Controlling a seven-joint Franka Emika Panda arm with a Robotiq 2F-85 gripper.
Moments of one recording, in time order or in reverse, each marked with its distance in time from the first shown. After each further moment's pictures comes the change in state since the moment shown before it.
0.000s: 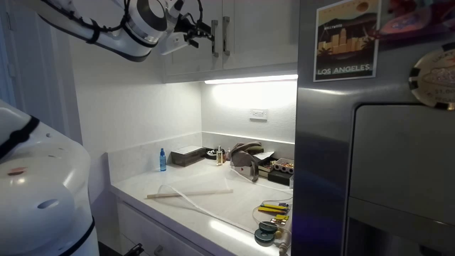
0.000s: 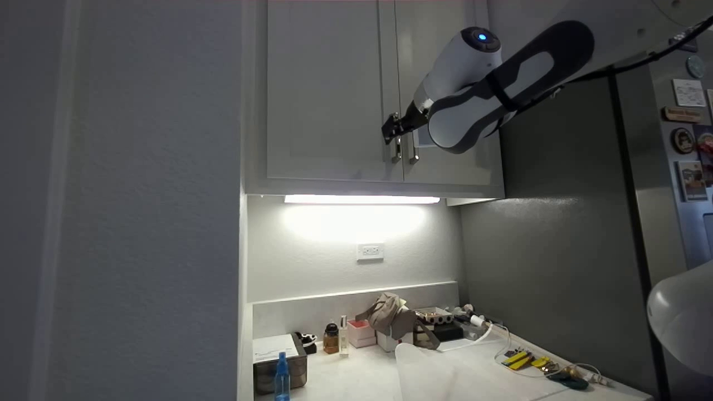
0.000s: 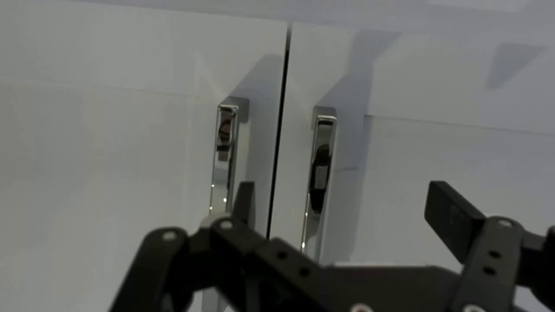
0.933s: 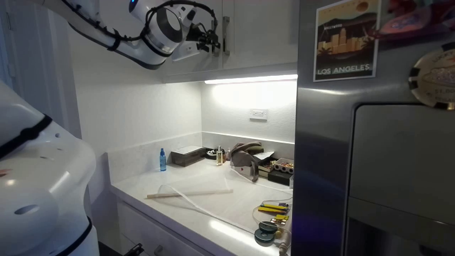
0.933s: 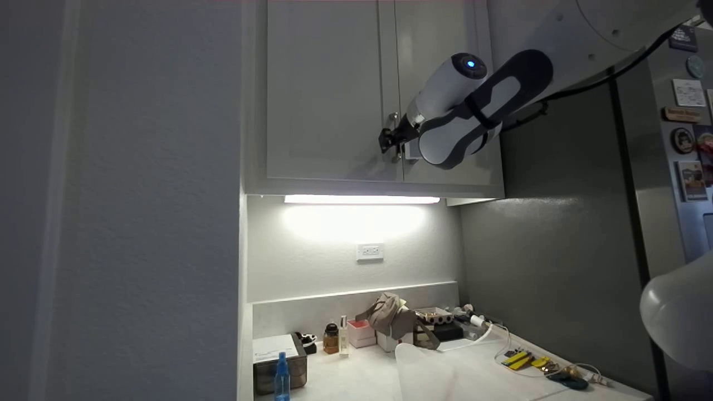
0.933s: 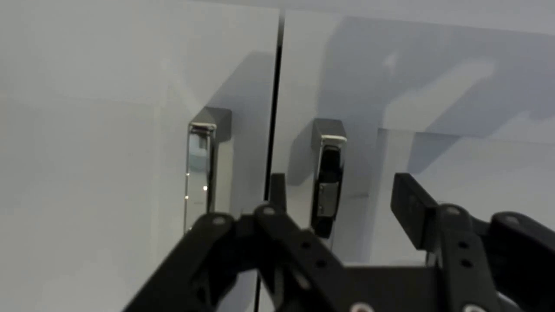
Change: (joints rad) arm -0.133 0.119 0.099 0.054 0.005 0.139 0.000
